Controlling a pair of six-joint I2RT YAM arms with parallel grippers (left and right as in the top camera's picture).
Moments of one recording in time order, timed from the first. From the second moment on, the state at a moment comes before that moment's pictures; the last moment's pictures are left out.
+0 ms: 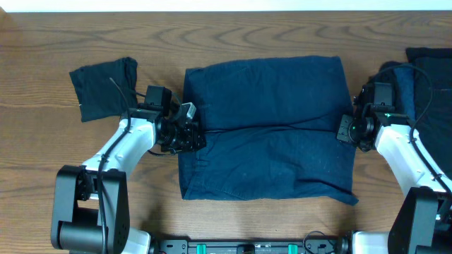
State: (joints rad) left arm -0.14 1.66 0.91 -0.66 0.54 -0.14; right arm -0.09 1.54 0.89 -0.62 0.02 0.22
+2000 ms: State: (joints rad) left arm -0.14 1.59 0.78 -0.74 0.33 -0.29; right arm -0.09 1.54 0.89 -0.60 0.02 0.22
